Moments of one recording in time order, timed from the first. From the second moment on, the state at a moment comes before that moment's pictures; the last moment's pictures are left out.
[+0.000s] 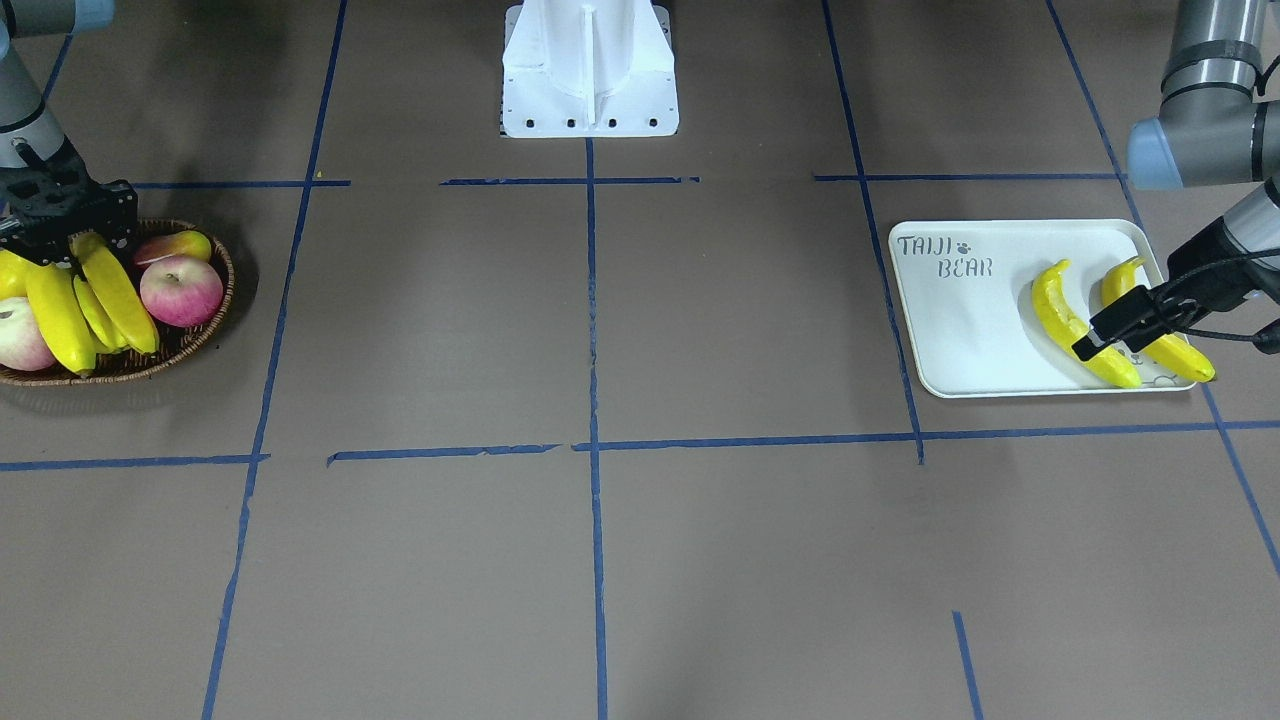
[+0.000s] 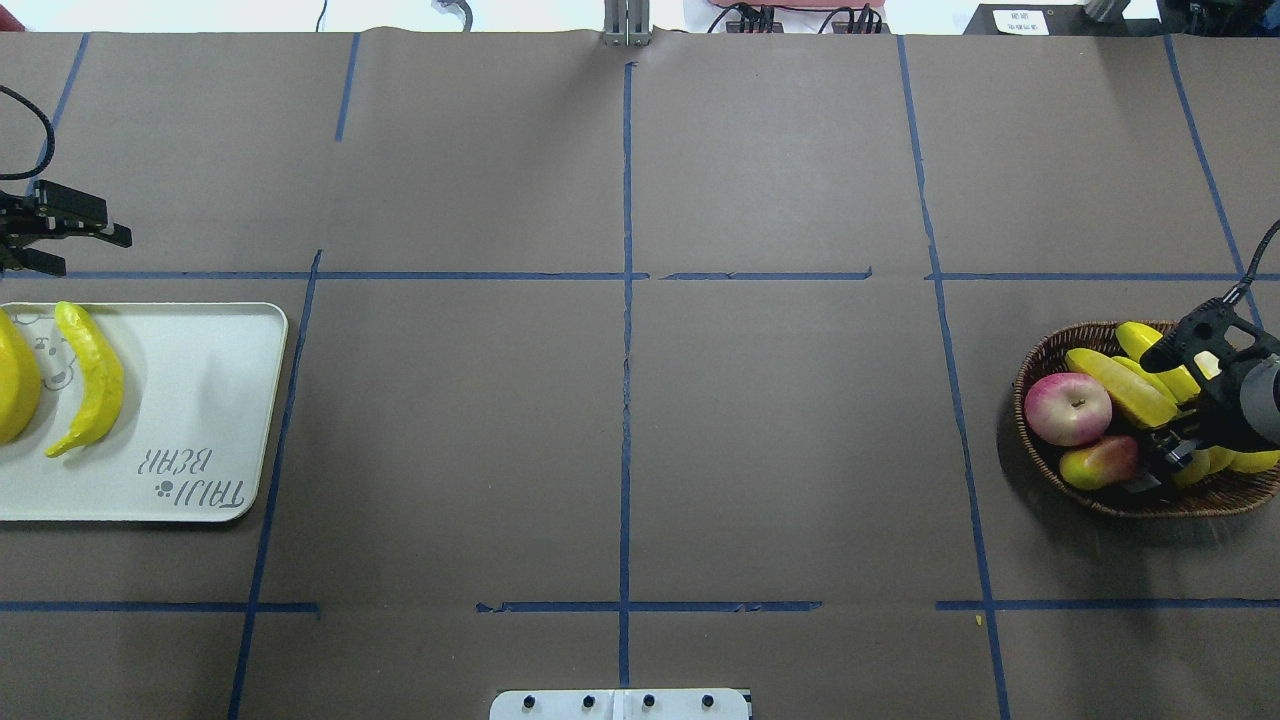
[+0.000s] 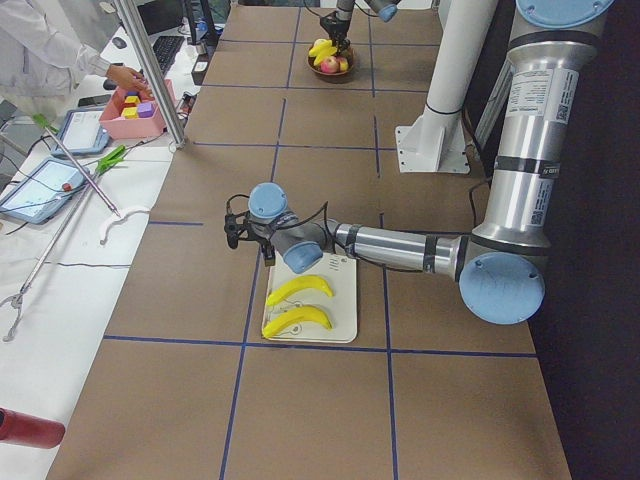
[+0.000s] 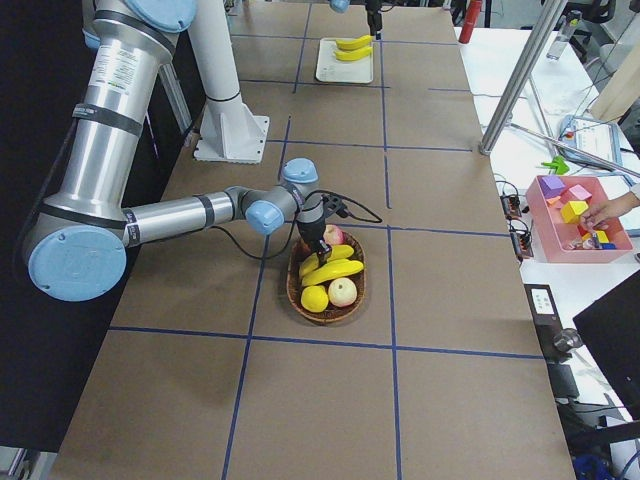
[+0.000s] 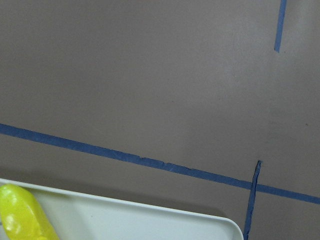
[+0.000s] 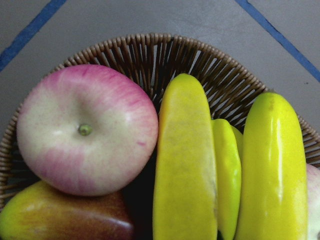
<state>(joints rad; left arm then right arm) -1.18 -1.67 -1.53 -2.33 -2.38 -1.10 0.78 -1.87 2.02 -1.14 1.86 0.28</state>
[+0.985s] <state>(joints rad) -1.17 -1.71 -1.53 -2.35 -2.38 -1.10 0.93 -1.53 2.13 -1.56 2.00 0.23</state>
